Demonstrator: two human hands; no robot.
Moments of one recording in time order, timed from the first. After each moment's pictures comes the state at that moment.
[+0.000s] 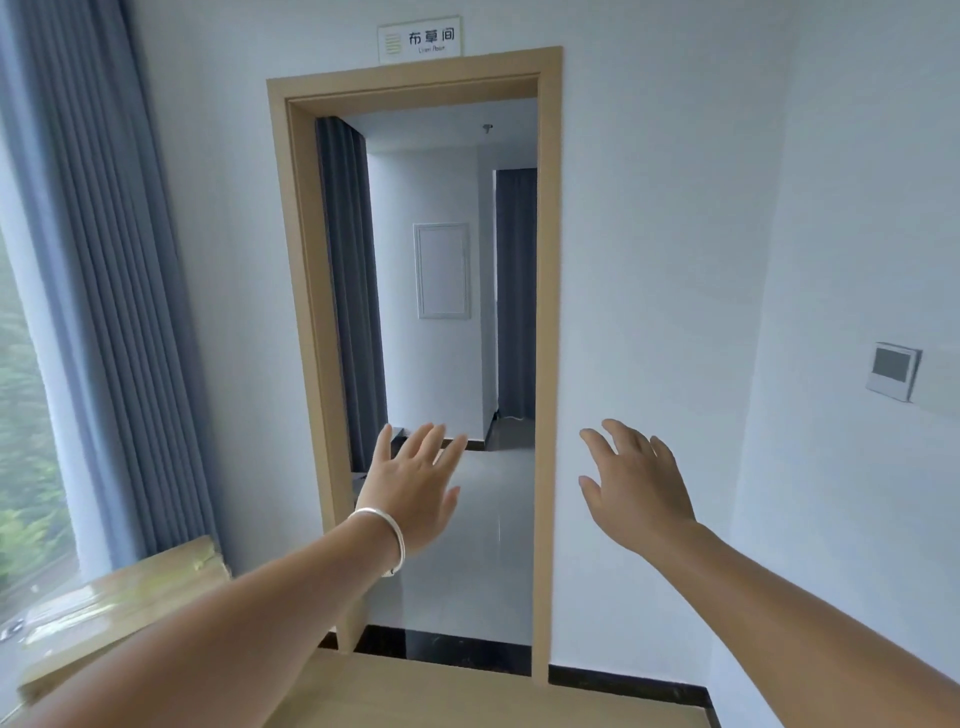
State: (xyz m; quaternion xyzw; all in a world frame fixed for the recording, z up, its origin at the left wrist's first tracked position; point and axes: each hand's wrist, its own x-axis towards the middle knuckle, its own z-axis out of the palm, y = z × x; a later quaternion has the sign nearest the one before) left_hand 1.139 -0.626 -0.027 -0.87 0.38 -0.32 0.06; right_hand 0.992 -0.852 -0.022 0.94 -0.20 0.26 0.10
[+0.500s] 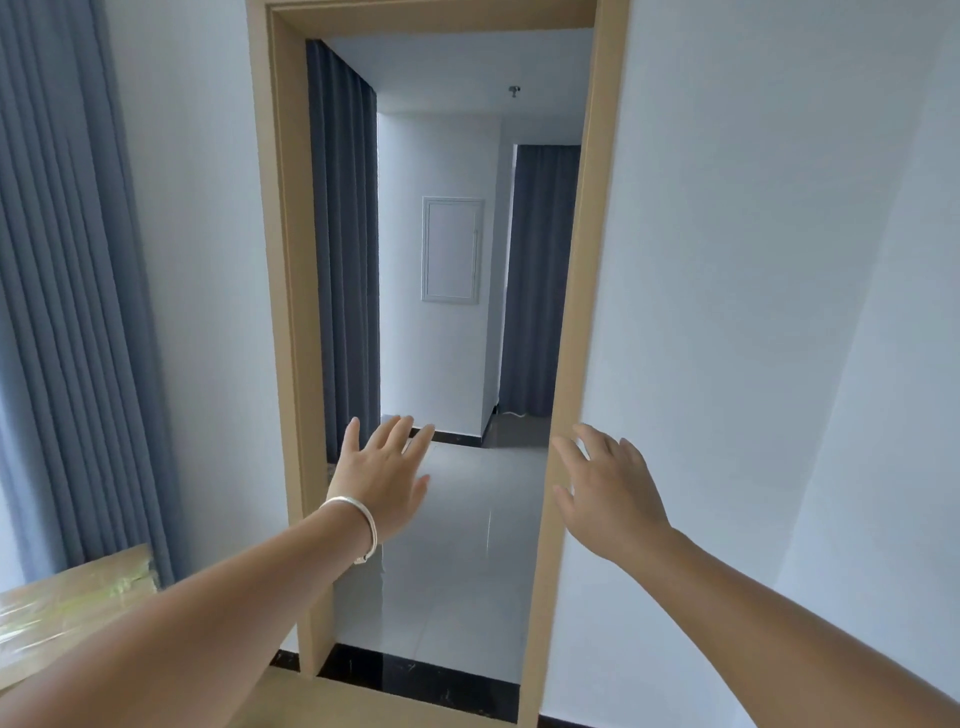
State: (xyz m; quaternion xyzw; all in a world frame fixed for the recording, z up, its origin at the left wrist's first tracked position) left_hand 1.364 -0.706 -0.063 -0.90 0.32 -0.29 0.03; right_hand 1.202 -0.925 -0.039 0.96 -0.12 0.23 0.10
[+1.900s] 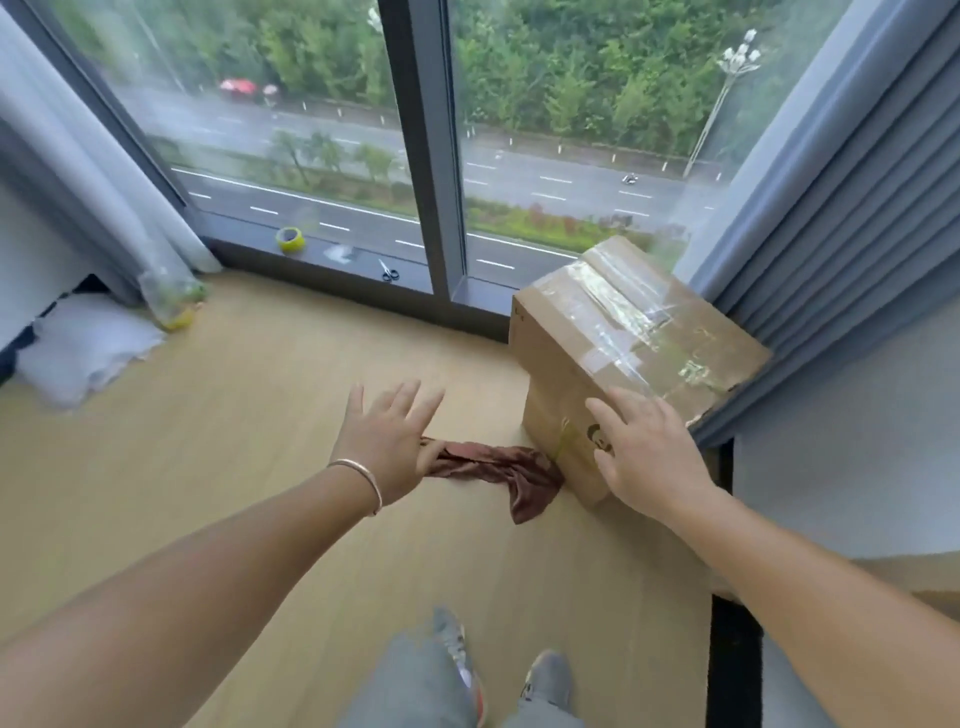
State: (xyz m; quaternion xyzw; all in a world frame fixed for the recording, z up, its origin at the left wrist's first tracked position) left_hand 1.533 -0.372 -0.366 -0.88 -0.46 0.10 0.03; right_hand 1.820 -0.490 -0.356 0.74 0.67 -0.06 0.06
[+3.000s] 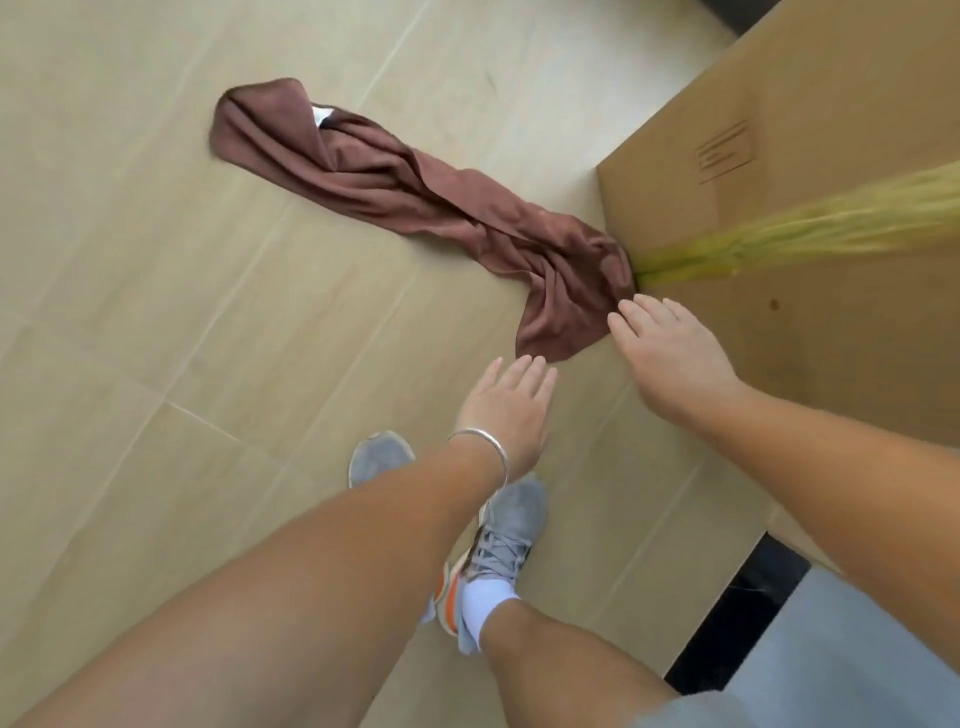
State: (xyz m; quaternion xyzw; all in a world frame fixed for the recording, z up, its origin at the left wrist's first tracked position) left_hand 1.658 -0.392 -1.027 -0.85 -0.38 0.22 -0.28; right_hand 1.861 -0.353 -0.993 0.50 0.77 -0.12 0.37
